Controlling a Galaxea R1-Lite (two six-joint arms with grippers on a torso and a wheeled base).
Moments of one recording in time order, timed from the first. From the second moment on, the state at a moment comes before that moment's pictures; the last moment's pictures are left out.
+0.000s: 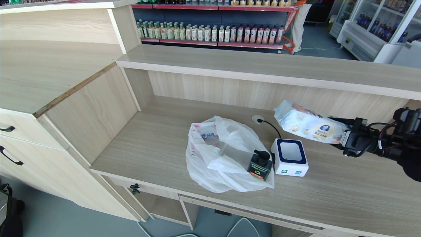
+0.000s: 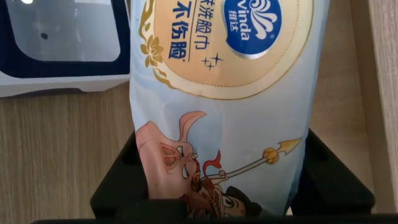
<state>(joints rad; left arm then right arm) -0.08 0.09 0.00 0.00 0.00 0.00 -0.24 1.93 -0.78 -0.95 0.79 -1.46</state>
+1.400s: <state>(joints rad) -0.08 0.09 0.00 0.00 0.00 0.00 -0.17 1.75 -0.82 -0.50 0.72 -1.01</state>
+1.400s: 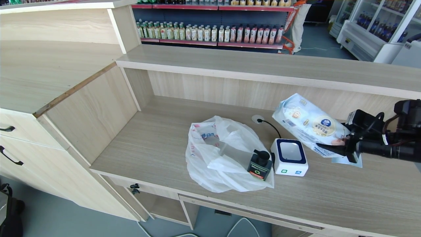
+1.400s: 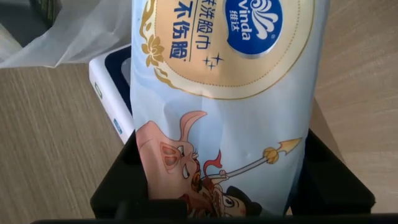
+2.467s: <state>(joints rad) -0.07 0.09 0.00 0.00 0.00 0.00 -0.23 1.88 -0.90 -0.79 0.68 -1.31</state>
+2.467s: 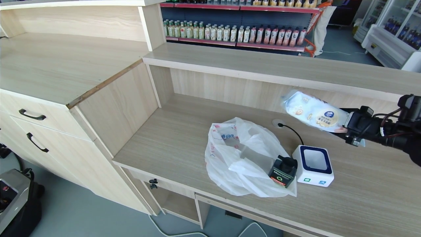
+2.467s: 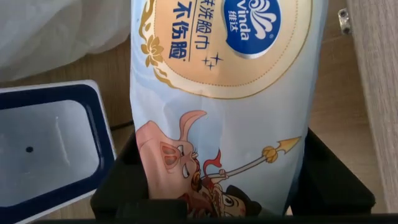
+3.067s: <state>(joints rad) -0.08 0.09 0.00 0.00 0.00 0.00 -0.35 1.90 -0.78 -0.91 0.87 -1.47</state>
